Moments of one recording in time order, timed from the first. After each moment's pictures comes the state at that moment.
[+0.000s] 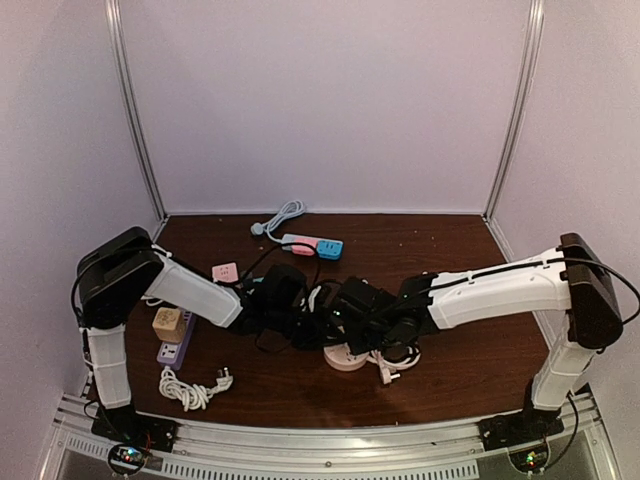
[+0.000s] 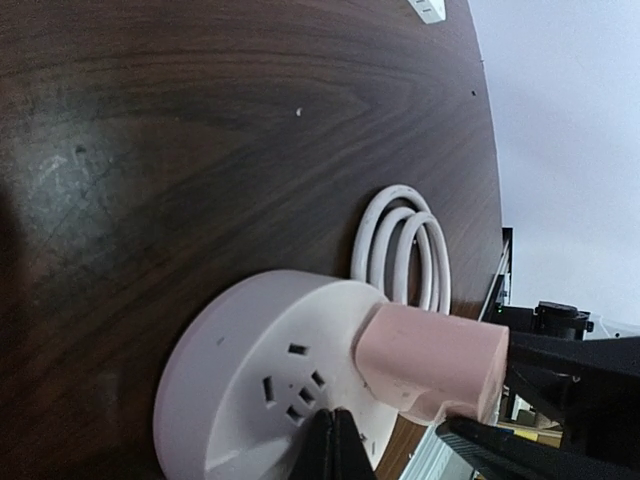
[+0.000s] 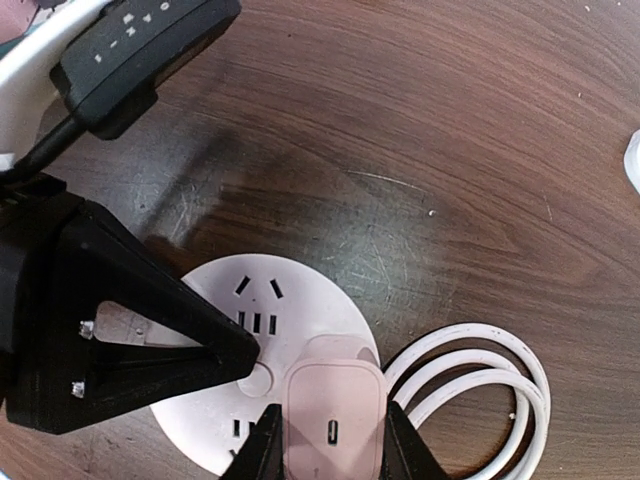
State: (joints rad) left arm -0.92 1.99 0.98 0.30 0.48 -0.95; right arm 1.15 1.75 1.18 -0.58 0.45 0.73
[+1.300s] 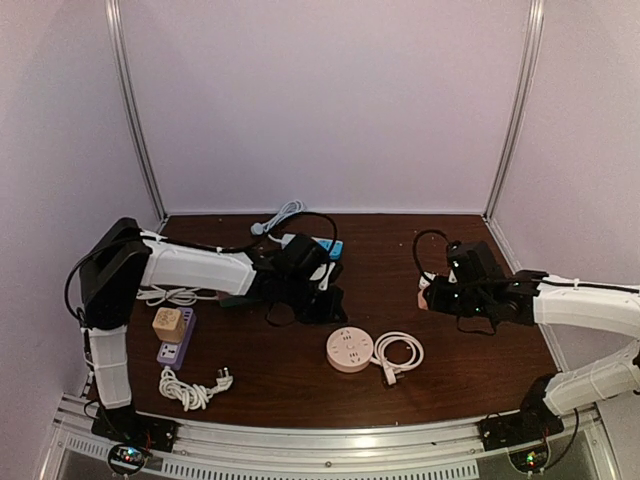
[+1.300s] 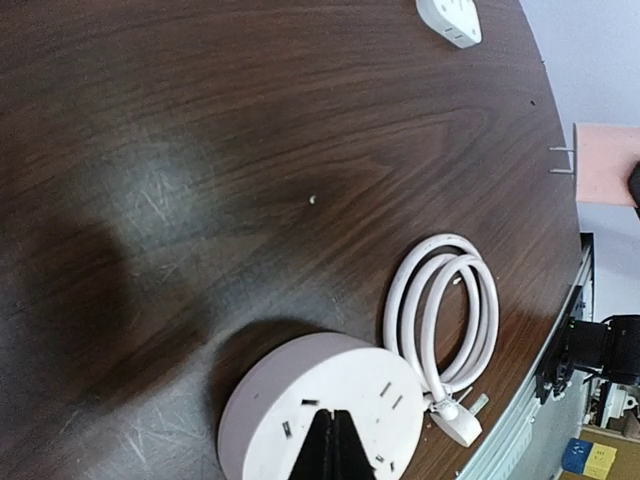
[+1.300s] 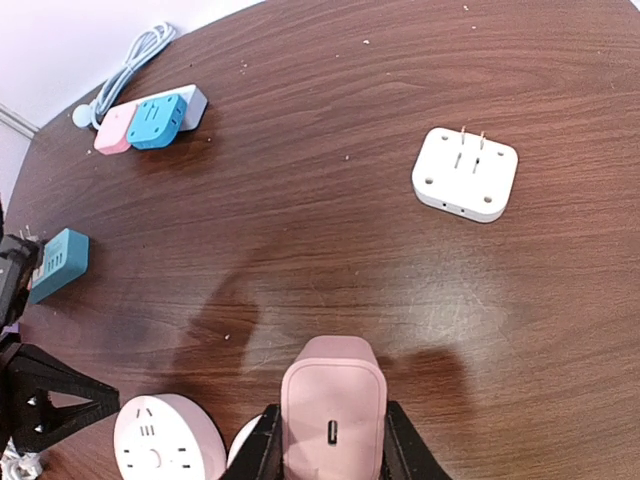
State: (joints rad) left arm -0.94 2.00 1.33 -0.20 0.32 -0.71; right arm 0.72 1.20 0.70 -0.28 0.29 0.75
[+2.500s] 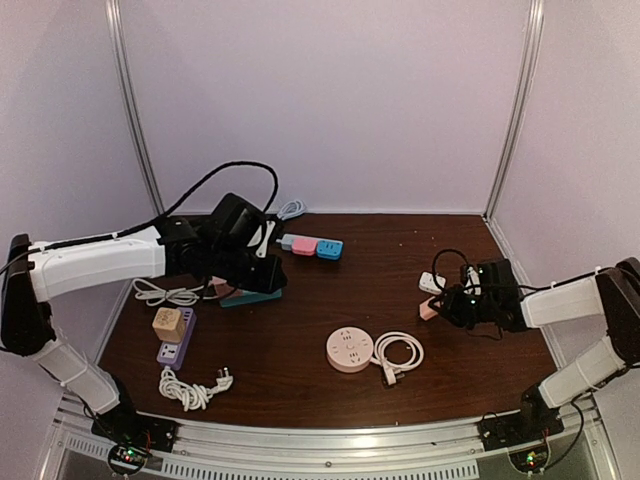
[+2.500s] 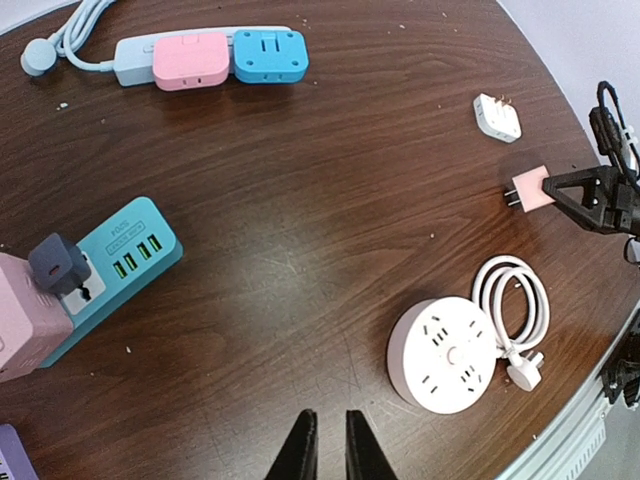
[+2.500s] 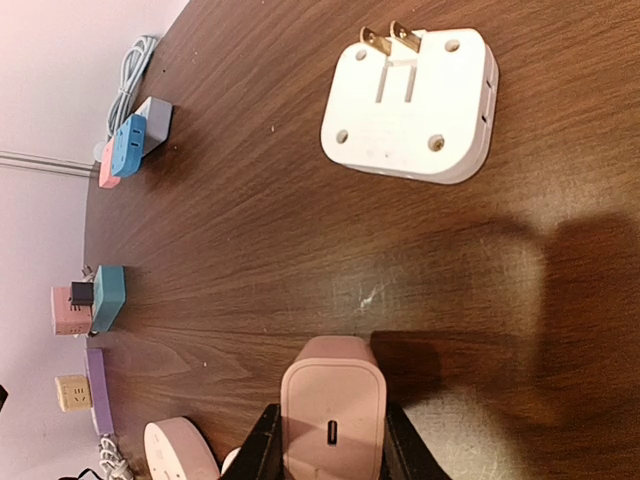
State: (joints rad) left arm -0.86 1.51 1.20 -0.51 -0.02 -0.50; right arm 0.29 1.40 0.43 0.27 -0.30 0.82
